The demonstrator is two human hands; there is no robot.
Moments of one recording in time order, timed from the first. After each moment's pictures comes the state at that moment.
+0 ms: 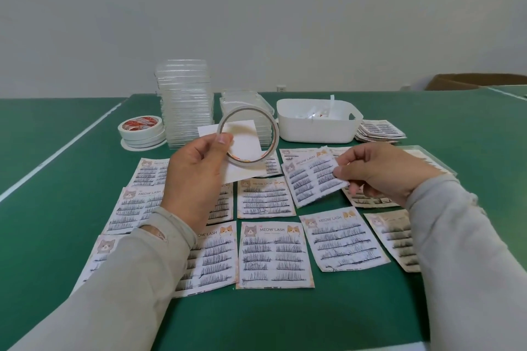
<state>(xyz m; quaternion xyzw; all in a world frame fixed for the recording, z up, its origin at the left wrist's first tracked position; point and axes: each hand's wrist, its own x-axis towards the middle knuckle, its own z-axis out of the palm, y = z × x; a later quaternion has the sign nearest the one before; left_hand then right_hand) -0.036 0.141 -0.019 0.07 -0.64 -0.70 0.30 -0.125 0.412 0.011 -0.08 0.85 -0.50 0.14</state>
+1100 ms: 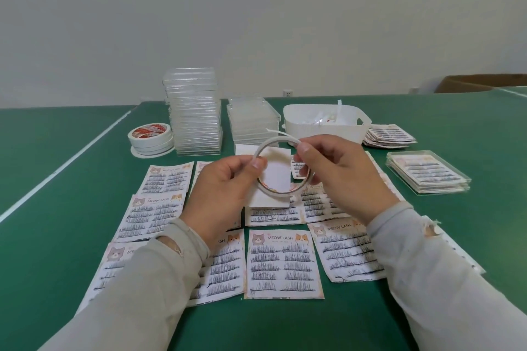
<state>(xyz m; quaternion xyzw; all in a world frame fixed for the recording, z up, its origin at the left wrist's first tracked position) -0.033 0.151 -0.023 0.01 -0.73 -0.66 0.19 -0.090 0.343 0.002 -0.27 0.76 -0.59 -0.06</state>
